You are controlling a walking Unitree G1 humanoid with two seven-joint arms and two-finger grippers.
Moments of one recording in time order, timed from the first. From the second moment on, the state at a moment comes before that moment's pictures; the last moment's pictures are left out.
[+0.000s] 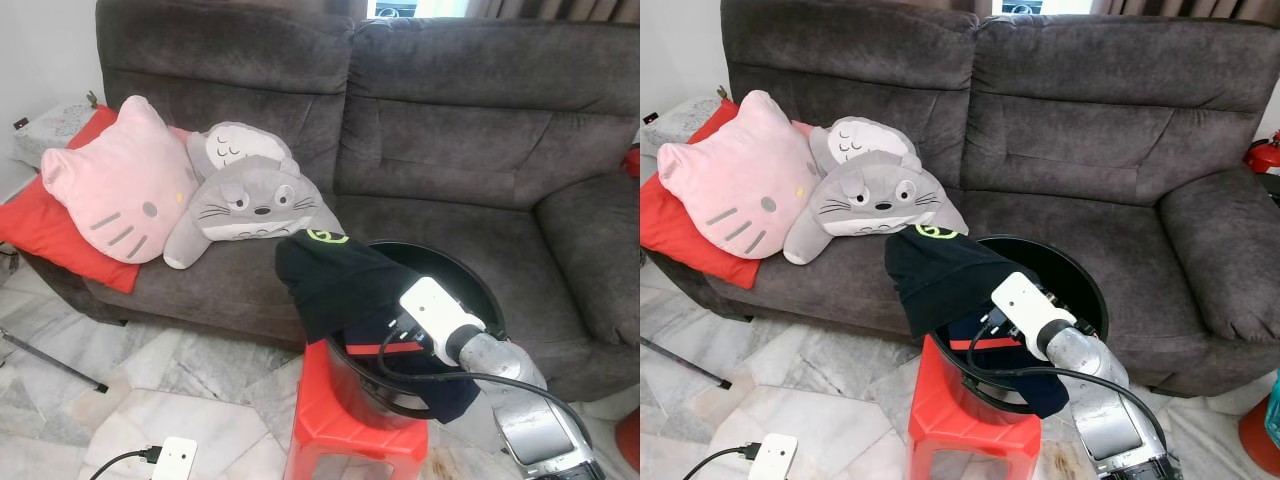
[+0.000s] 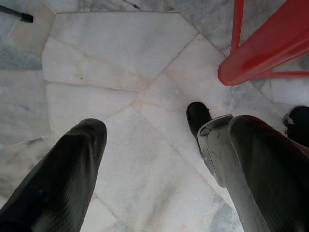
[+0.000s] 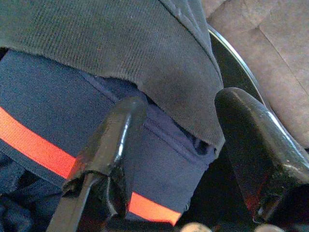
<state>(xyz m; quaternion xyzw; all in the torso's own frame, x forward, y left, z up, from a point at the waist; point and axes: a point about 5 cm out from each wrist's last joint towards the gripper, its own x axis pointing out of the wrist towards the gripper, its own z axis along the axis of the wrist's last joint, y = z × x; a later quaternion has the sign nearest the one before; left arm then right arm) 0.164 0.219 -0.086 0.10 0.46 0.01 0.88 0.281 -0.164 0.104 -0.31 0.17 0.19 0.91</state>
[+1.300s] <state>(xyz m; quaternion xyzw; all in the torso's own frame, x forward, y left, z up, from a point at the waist) 0.165 0.219 -0.086 0.10 0.46 0.01 0.88 0.297 -0.148 0.102 -0.28 0.15 0.21 0.92</state>
